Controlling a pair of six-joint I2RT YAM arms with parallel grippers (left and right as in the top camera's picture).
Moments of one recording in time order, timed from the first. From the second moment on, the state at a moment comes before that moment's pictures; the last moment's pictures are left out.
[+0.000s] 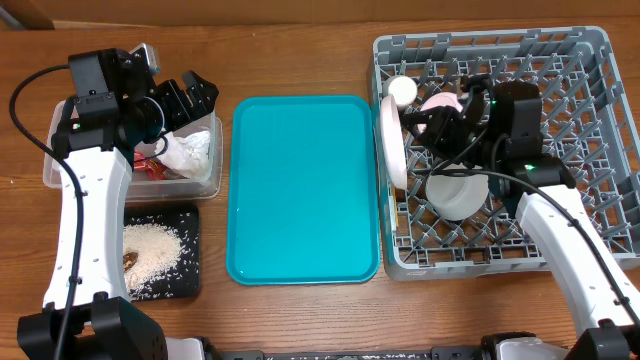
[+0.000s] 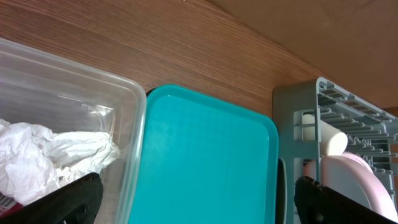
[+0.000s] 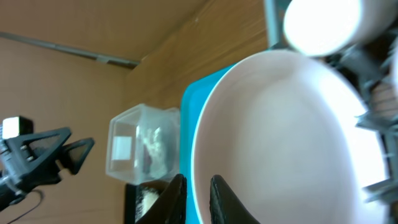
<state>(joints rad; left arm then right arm) 0.18 1.58 1.40 -0.68 0.46 -0.34 0.09 1.42 1.01 -0.23 -0.64 0.71</state>
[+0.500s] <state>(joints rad) 0.19 1.58 1.40 -0.68 0.46 -0.34 0.01 1.38 1.03 -0.12 -0.78 0.59</state>
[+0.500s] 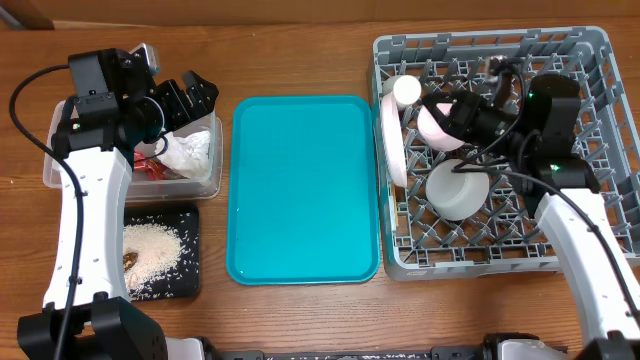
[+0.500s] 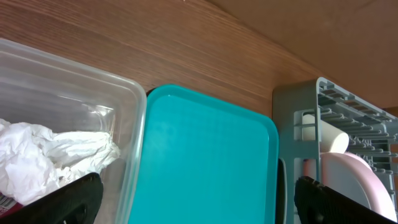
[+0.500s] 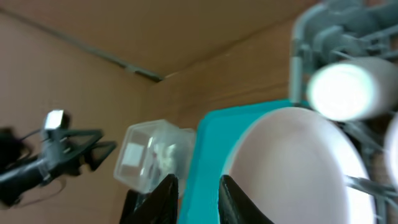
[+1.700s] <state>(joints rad) 0.18 1.58 1.40 -0.68 0.46 -0.34 0.11 1.34 1.05 -0.48 0.05 0.36</state>
